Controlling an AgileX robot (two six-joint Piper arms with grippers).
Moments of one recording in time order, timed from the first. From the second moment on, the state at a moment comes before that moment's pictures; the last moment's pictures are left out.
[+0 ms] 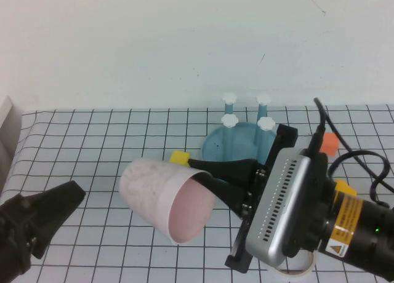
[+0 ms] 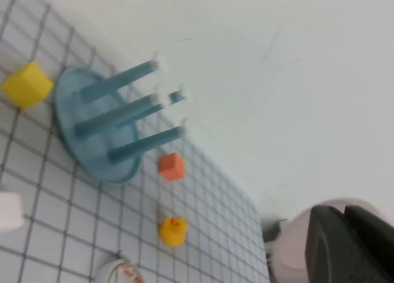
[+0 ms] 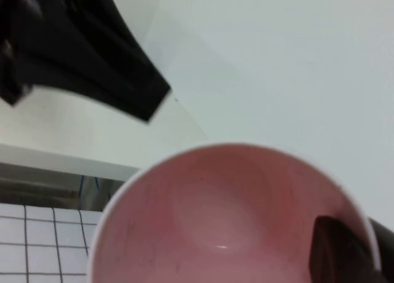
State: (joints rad) right arm 0.79 1.43 -0.65 -0.43 -0.76 -0.15; left arm -0.10 0.66 -0.36 -1.70 0.50 0.59
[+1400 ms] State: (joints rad) right arm 0.79 1.50 -0.70 -0.07 -0.71 -0.31; left arm -0.10 1.19 -0.60 -1.69 0.88 0.54
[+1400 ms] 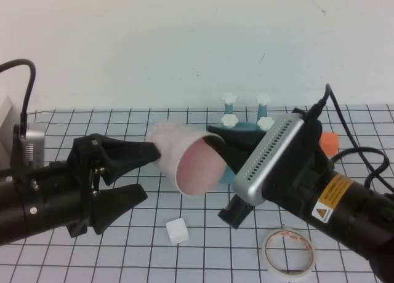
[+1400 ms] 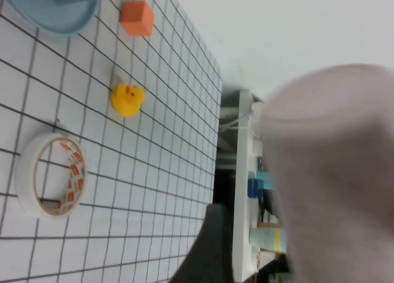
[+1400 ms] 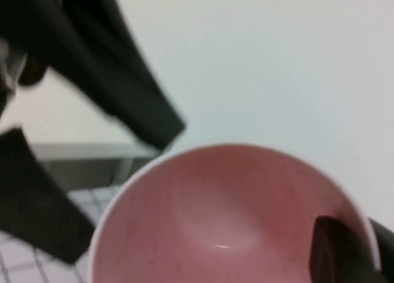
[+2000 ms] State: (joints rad) right arm 0.79 1.66 -0.74 -0.17 -0.94 -0.25; left arm -0.10 1.19 -0.60 -1.72 0.82 0.51
